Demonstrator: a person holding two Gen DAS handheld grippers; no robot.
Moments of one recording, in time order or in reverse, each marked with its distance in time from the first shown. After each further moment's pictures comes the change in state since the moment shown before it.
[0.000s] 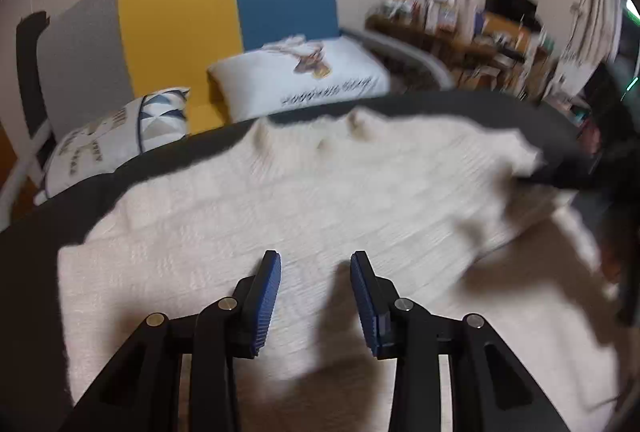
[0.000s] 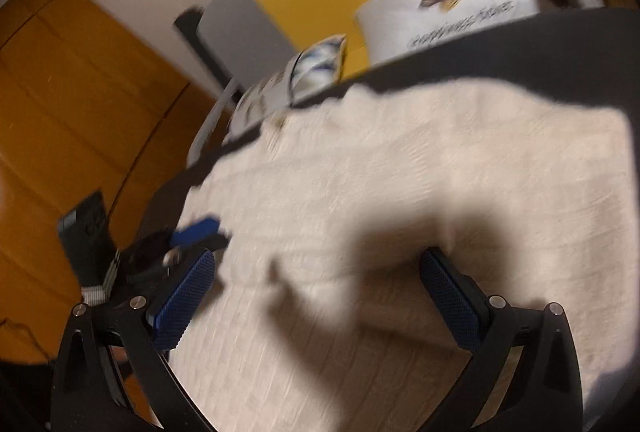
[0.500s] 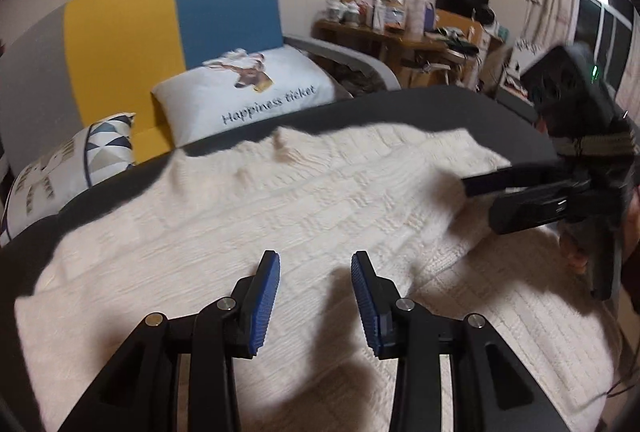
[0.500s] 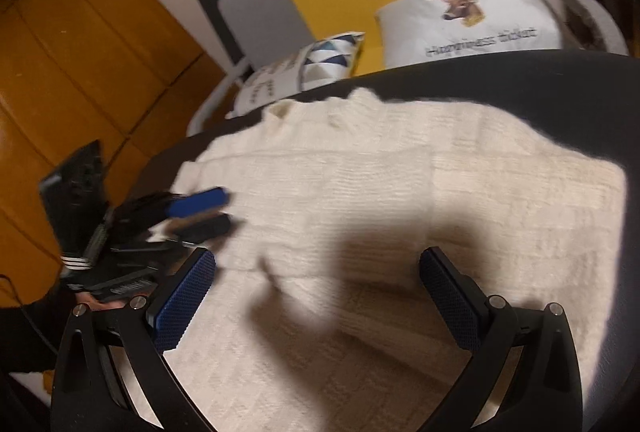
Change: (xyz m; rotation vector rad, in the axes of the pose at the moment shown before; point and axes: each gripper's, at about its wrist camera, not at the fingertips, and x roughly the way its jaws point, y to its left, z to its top) left arm 0.010 -0.046 0.025 0.111 -0.041 -0.162; right arm 0.010 -0.004 0.008 -0.171 0.125 0.040
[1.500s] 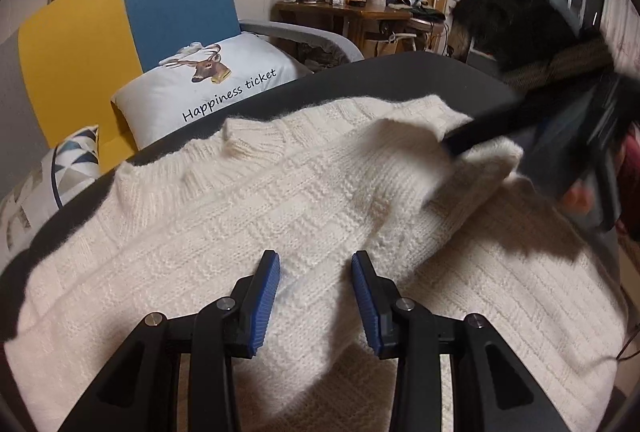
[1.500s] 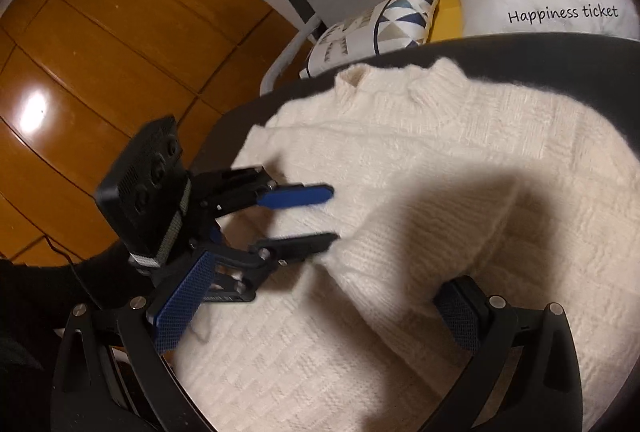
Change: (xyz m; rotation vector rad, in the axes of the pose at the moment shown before) left arm 0.019 -0.023 0.006 0.137 0.060 -0.055; right arm 0.011 0.002 0.022 -0.043 0.155 0.297
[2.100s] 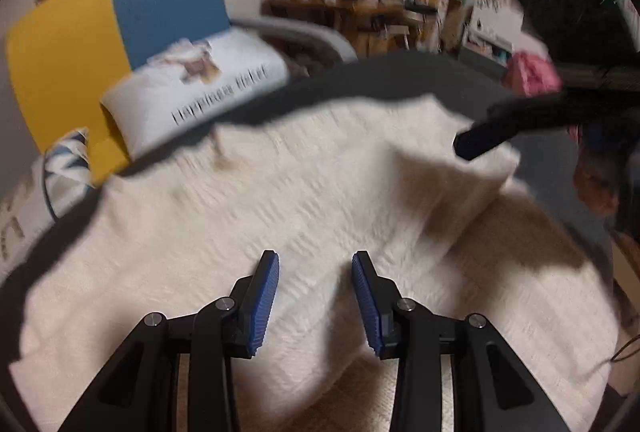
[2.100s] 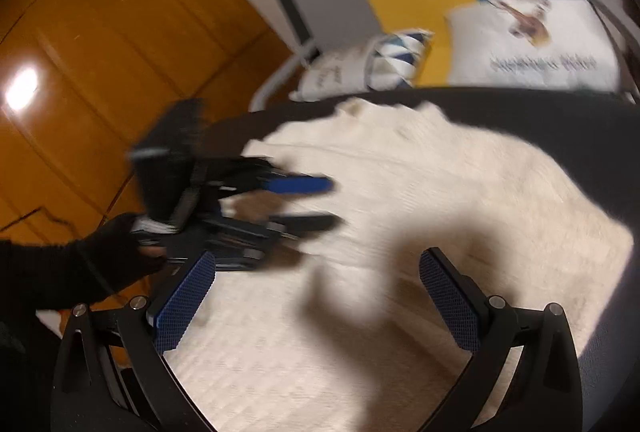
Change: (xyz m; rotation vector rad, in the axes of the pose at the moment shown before) left arm 0.009 0.002 0.012 0.015 0.033 -0.031; right arm -0.030 0.040 -0.014 -0.129 -0.051 -0.108
